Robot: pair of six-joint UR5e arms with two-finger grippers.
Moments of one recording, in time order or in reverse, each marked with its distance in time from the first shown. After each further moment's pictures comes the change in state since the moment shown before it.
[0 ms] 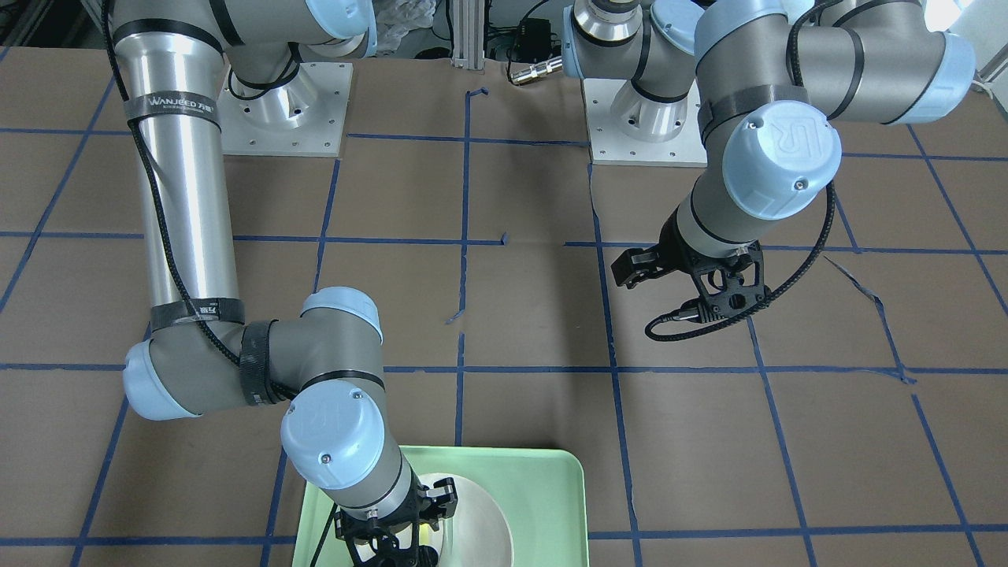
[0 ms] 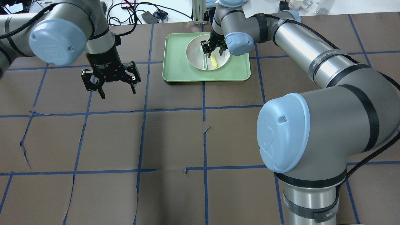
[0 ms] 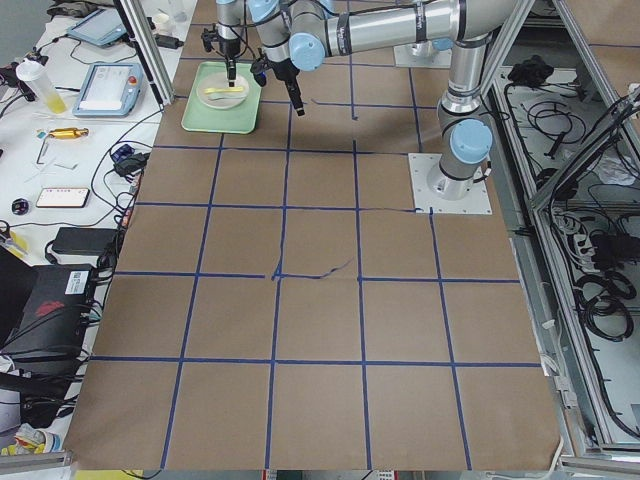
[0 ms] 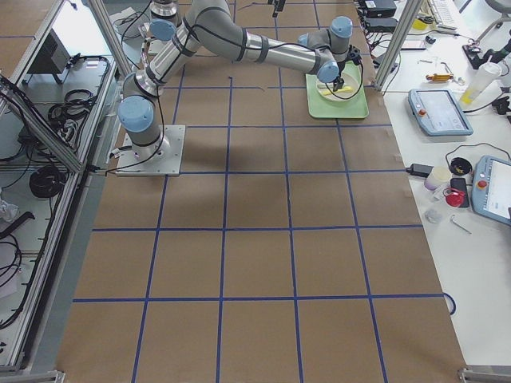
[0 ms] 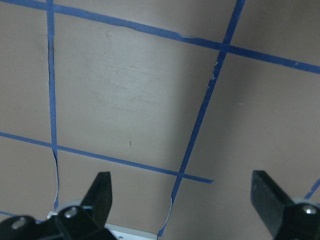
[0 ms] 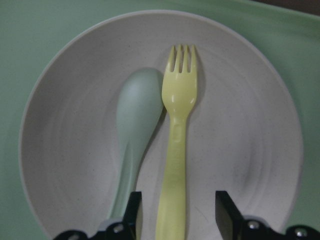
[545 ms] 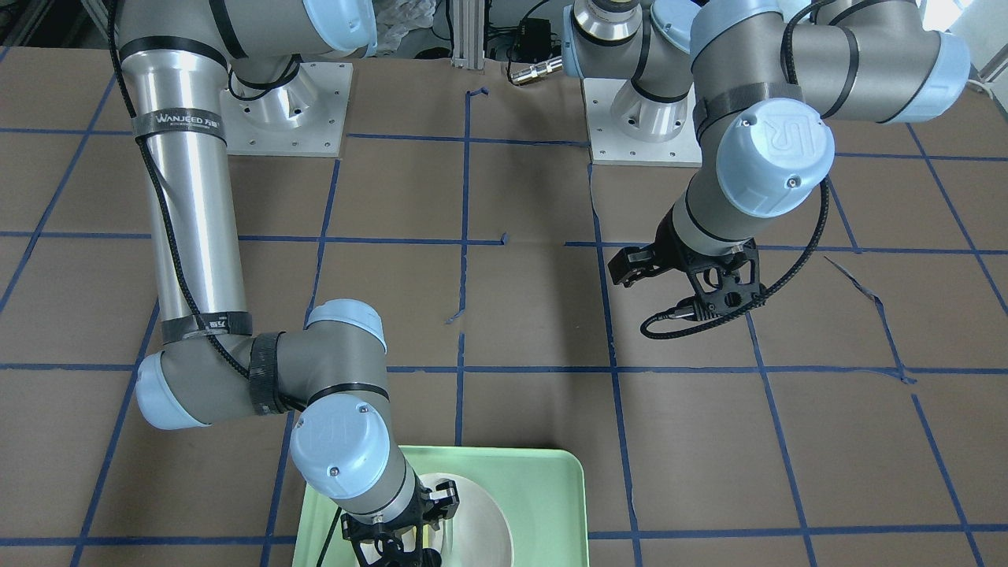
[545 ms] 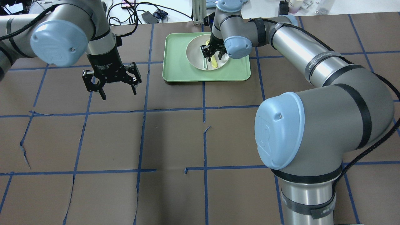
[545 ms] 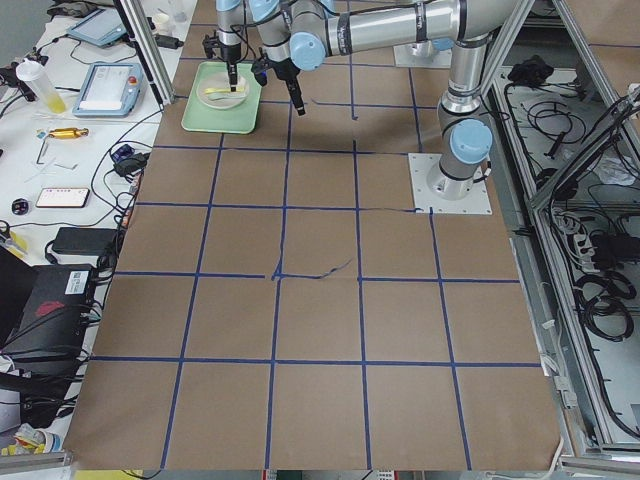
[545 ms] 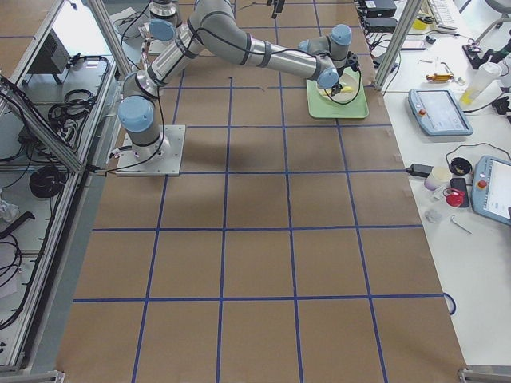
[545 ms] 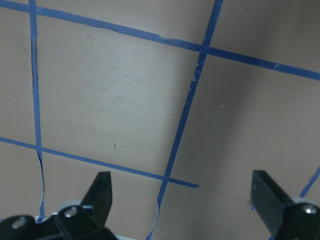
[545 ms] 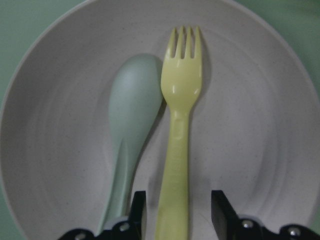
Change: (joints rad) left arm -0.003 -0.001 -0.007 0.000 0.000 -0.002; right arm 0.001 0.025 0.000 -0.001 0.002 0.000
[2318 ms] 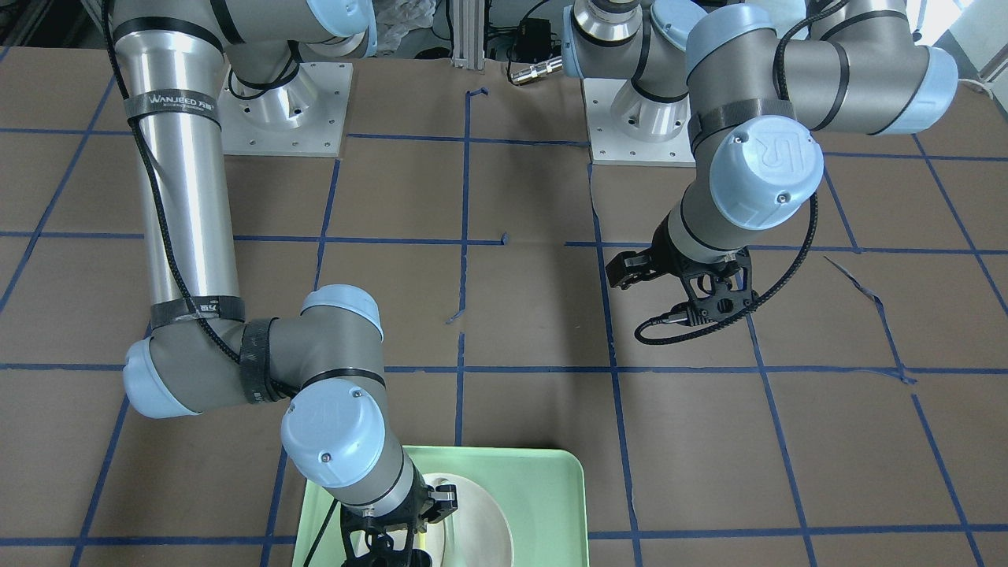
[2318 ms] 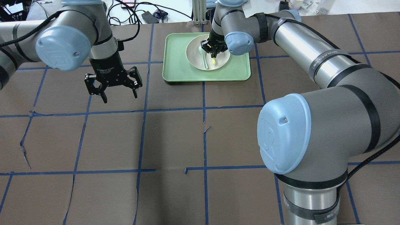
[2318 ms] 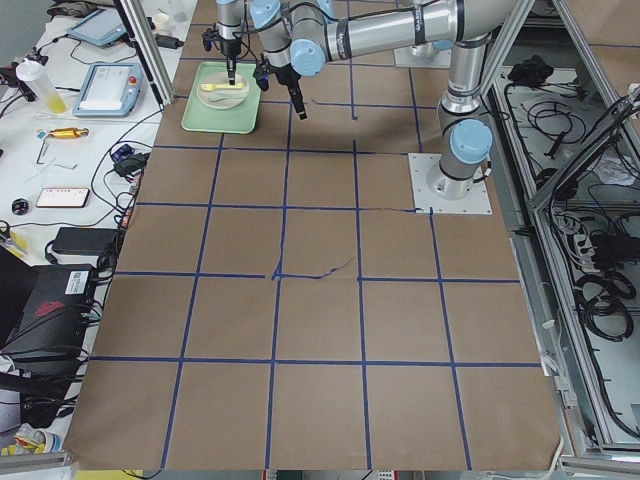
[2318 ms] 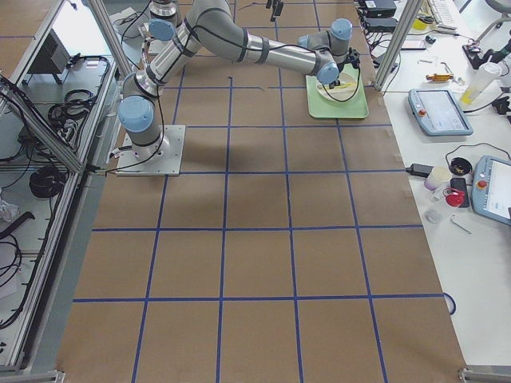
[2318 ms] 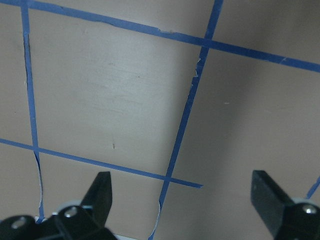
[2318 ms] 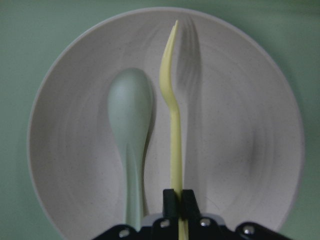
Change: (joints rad) left arm 0.002 -0.007 -0.024 0.019 0.000 0.015; right arm 0.001 -0.044 0.003 0.017 0.012 0.144
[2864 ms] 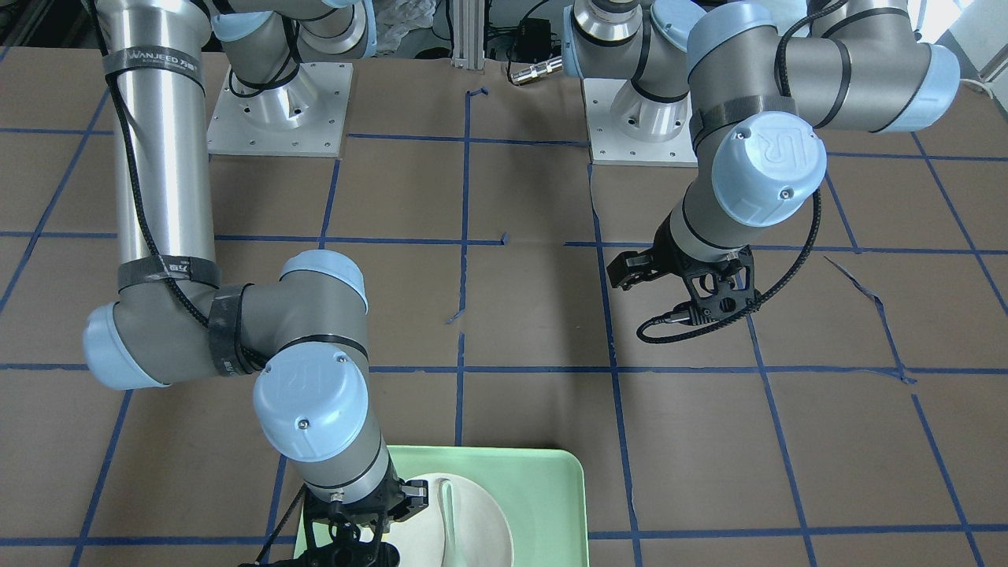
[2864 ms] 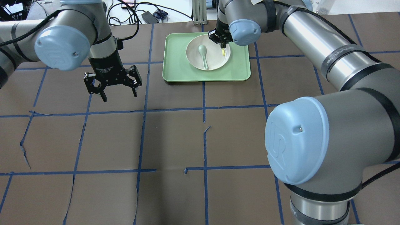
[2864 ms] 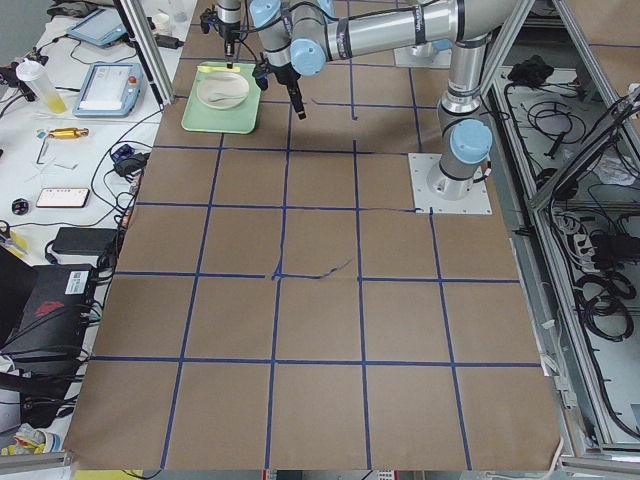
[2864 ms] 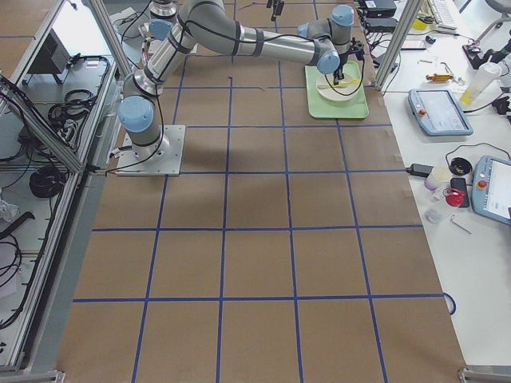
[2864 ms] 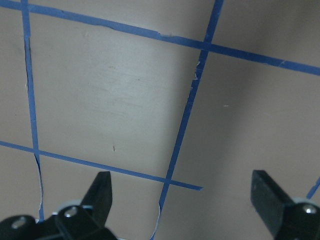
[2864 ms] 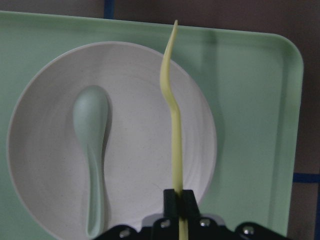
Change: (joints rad) left arm 0.001 0.005 0.001 0.008 0.001 0.001; right arm -0.017 -0.069 0.001 0.052 -0.127 0.010
